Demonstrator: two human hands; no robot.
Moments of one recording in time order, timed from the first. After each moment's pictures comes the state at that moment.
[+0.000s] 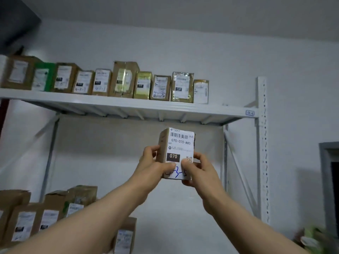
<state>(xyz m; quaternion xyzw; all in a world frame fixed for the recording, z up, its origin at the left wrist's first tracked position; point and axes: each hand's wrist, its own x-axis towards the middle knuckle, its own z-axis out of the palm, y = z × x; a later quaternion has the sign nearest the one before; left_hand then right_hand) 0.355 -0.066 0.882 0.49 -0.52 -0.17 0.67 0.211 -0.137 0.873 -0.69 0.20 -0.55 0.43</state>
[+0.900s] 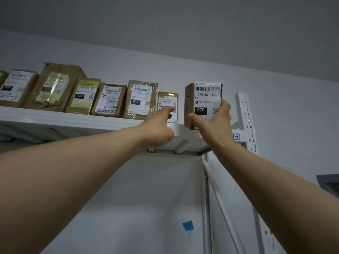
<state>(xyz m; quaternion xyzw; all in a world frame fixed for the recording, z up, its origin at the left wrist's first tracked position) 0.319 -0.313 1.093 0.54 -0.67 0.16 0.47 0.165 -0.405 1.092 -0.64 0.18 -0.74 0.10</state>
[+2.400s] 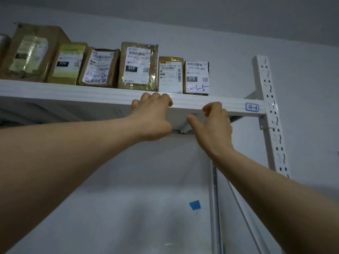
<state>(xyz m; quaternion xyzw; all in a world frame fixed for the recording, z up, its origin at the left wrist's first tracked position) 0.353 -0.372 1.073 0.63 -0.60 0.38 0.32 0.218 -0.478 1.040 -0.64 0.29 -0.71 -0.04</state>
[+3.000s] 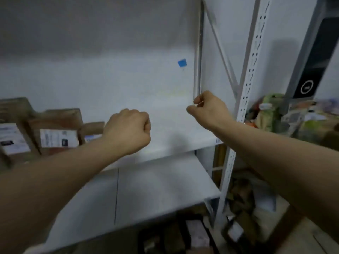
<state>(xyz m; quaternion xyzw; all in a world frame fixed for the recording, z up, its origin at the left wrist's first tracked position) 0.405 -0.198 0.705 0.69 -0.69 0.13 0.16 0.200 -0.287 0.704 -0.71 0.53 -0.41 0.20</state>
